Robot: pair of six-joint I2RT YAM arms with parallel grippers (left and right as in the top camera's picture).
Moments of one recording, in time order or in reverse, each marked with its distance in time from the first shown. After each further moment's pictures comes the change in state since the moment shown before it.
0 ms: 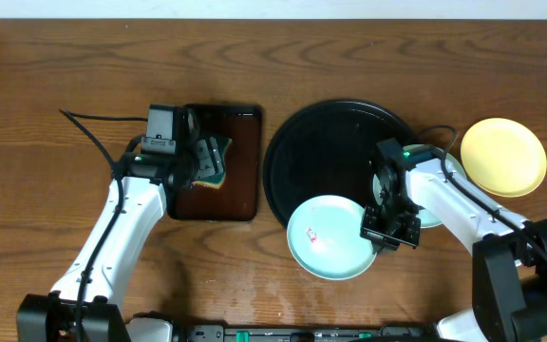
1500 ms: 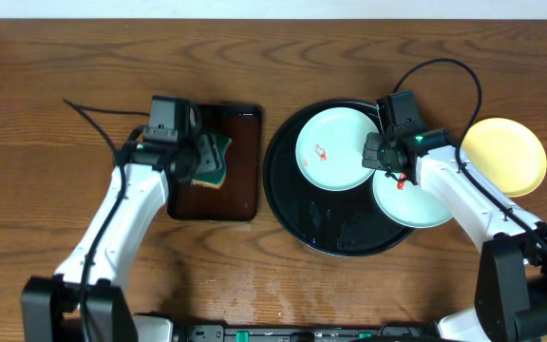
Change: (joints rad) left arm 0.000 0.074 0.072 -0.035 0.000 0.001; right arm -0.051 0.002 0.094 0.607 0.333 -0.189
